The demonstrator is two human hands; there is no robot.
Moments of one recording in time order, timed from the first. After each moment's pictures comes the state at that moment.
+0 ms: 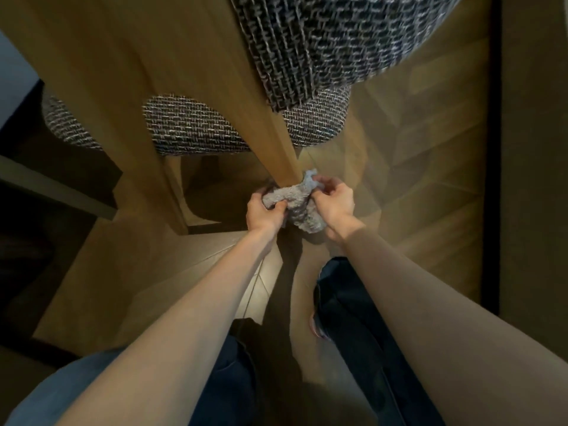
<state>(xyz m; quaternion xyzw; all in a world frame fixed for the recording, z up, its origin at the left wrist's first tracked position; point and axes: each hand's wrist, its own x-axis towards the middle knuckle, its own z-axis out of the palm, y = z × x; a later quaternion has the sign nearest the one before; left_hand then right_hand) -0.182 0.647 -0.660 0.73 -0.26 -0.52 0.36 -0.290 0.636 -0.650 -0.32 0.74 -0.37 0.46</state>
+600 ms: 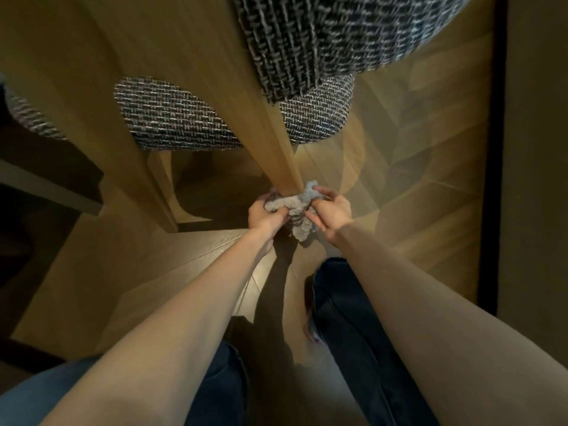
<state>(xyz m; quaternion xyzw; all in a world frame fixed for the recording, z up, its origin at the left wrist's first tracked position) -0.193 0.641 -0.686 0.70 -0.20 -0.59 0.34 -0.303 0.630 -0.687 -0.16 0.70 -0.36 0.60</state>
